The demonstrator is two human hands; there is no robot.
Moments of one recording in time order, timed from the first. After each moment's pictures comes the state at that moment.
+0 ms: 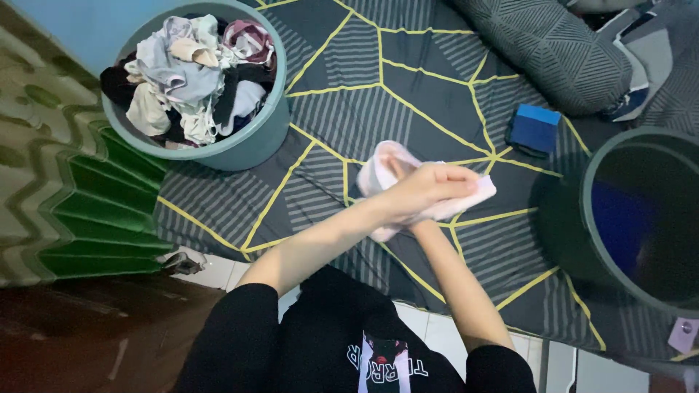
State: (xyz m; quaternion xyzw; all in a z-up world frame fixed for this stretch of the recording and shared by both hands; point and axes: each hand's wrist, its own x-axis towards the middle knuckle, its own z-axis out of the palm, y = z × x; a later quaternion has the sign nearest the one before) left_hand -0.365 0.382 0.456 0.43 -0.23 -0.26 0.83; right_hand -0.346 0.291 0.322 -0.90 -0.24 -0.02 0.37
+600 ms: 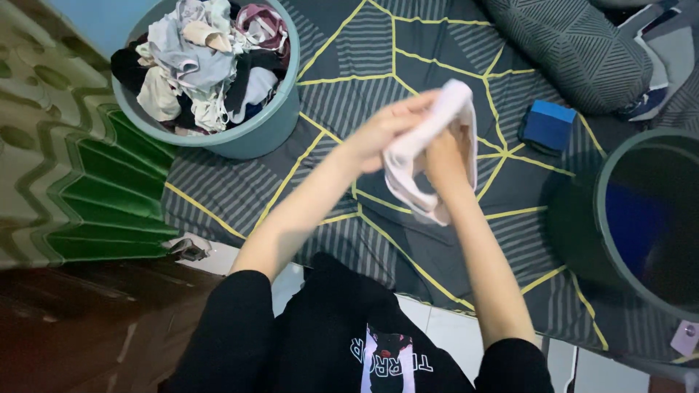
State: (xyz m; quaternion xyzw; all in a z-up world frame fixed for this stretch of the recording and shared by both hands) left_hand -0.313 0.484 0.507 0.30 -0.23 -0.29 0.88; right_hand -0.312 0.287 0.428 -0.92 -0.21 -0.22 0.25
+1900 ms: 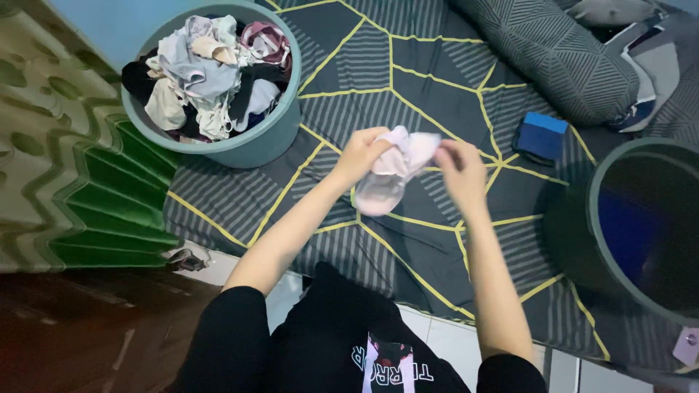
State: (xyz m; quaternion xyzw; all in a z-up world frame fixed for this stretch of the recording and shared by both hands) left_hand -0.327 0.504 0.437 0.65 -0.15 -0.01 0.74; right_hand -0.349 0.248 0.444 -0.77 -0.03 -0.09 0.63
